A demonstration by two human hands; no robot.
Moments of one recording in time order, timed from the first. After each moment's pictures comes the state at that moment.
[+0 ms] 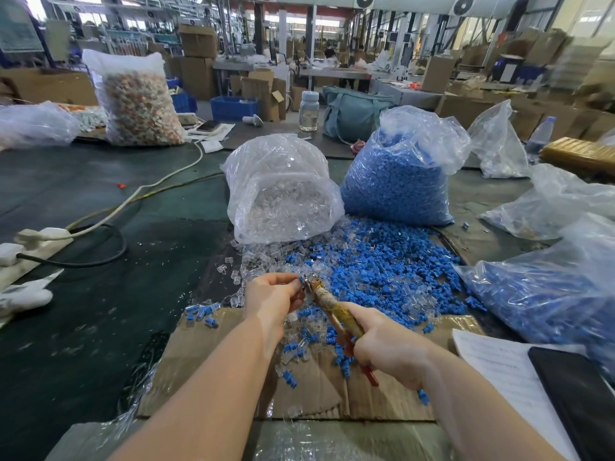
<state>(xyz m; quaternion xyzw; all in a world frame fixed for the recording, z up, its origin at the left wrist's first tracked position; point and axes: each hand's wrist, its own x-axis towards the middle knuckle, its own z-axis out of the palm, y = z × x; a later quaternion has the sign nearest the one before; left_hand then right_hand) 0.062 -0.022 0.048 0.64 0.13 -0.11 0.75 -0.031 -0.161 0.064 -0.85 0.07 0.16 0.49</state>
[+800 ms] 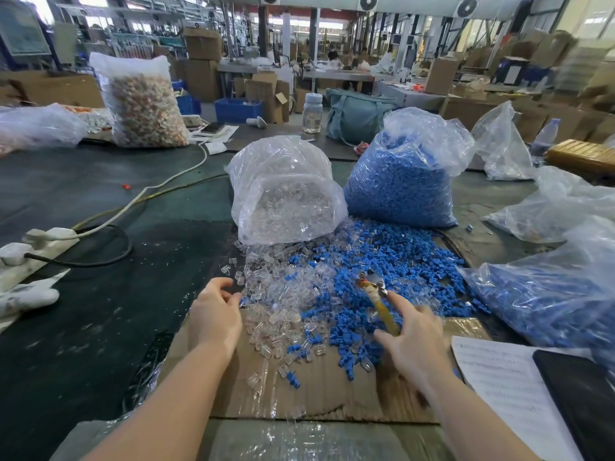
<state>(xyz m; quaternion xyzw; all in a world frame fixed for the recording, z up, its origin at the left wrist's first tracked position) 0.072 0.045 0.018 0.88 0.10 0.11 0.45 -0.034 -0.191 0.028 -0.93 0.26 -0.08 0.23</state>
